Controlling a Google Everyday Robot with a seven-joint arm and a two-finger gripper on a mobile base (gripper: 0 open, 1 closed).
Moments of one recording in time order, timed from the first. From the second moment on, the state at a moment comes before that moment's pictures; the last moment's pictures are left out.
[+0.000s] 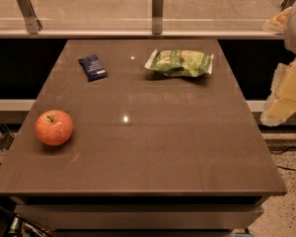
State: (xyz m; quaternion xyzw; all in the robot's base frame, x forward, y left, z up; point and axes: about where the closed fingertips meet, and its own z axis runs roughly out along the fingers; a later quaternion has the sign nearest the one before) arm 0.437 -0.209 0.999 -0.60 0.77 -0.06 0.19
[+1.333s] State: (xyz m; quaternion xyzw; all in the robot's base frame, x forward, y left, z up) arm 0.481 -0.195 0.992 -0.62 0.76 -0.07 0.20
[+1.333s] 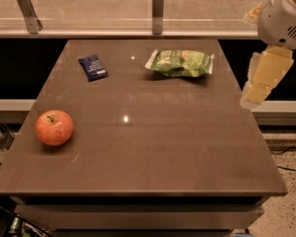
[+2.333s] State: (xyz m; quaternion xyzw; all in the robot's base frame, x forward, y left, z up) arm 0.562 -0.199 0.961 -0.60 0.77 -0.10 0.18
